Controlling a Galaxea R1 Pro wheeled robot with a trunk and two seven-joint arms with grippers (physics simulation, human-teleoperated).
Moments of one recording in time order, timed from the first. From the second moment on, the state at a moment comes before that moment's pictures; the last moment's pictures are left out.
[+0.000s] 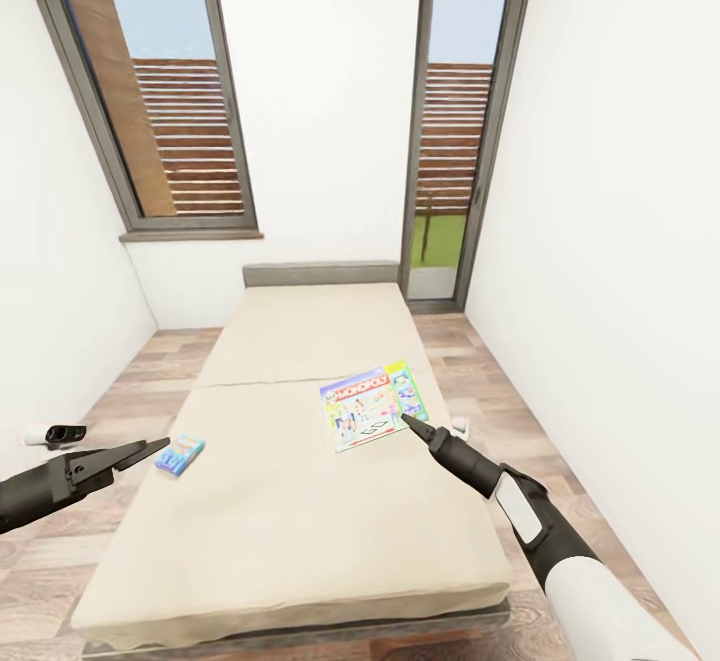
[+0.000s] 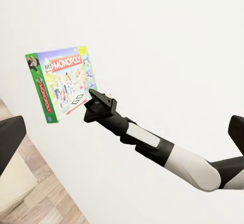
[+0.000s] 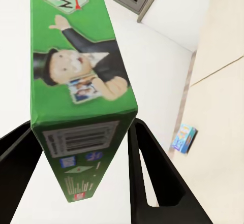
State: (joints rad) left arm -0.31 0.38 0.48 -1.42 0.34 1.02 -1.57; right arm -0.66 -0.01 -0.10 -0.61 -0.60 0.41 0.93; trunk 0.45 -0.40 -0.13
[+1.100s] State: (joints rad) left arm -0.31 0.37 0.48 -1.42 0.34 1.02 -1.57; right arm -0.66 -0.01 -0.10 -0.61 -0.60 0.41 0.87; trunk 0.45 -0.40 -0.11
